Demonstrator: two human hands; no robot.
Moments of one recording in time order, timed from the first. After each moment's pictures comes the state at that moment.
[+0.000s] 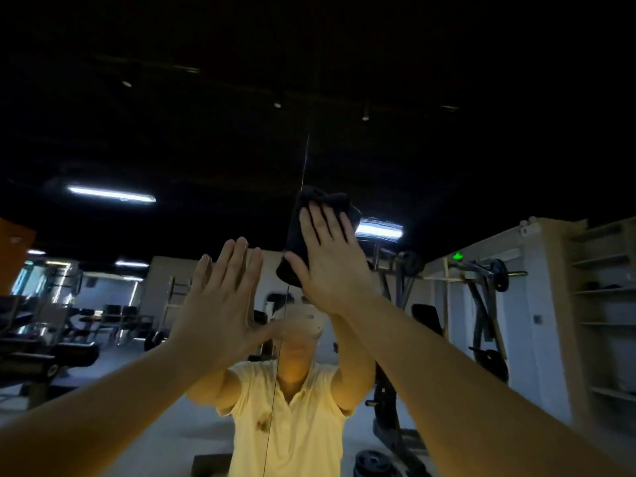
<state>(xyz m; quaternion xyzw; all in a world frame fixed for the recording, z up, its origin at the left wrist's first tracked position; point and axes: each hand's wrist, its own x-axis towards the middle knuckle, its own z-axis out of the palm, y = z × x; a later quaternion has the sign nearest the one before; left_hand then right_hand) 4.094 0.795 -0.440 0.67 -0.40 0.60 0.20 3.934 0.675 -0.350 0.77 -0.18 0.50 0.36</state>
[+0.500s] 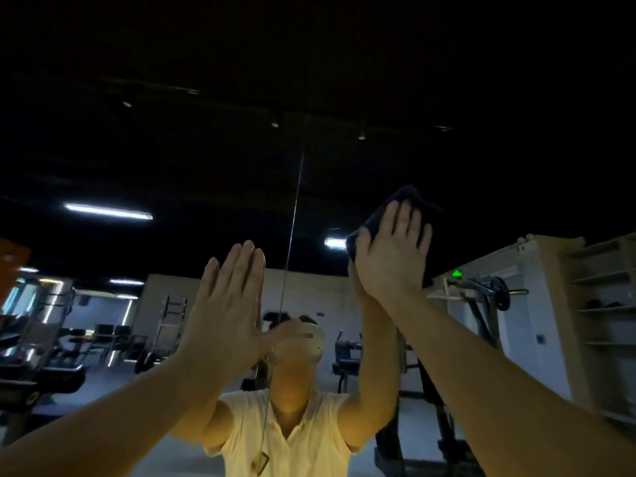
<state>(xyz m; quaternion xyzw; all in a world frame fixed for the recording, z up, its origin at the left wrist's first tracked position) 4.081 0.773 -0.409 0.64 -0.38 0.62 0.23 3.892 0.628 -0.301 0.67 -0.34 0.62 0.22</state>
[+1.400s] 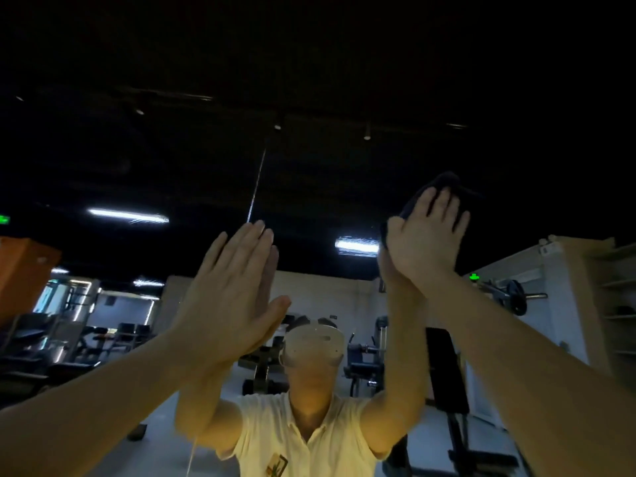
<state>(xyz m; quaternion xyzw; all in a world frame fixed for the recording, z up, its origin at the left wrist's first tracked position) 4.019 0.742 -0.385 0.59 -0.42 0.64 0.25 3.805 0.556 -0.265 0.66 -0.37 0.62 0.20</state>
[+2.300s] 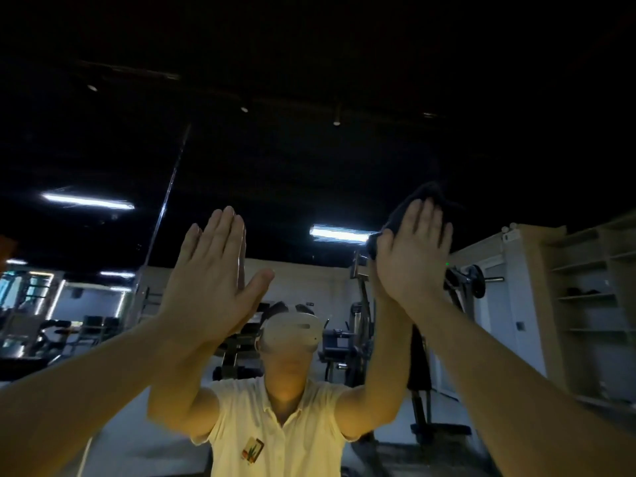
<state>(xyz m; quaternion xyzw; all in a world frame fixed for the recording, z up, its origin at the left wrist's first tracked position) 3.965 0.666 -0.384 0.62 -0.40 0.61 0.29 3.731 0.487 -0.316 0.66 -0.37 0.61 0.23</state>
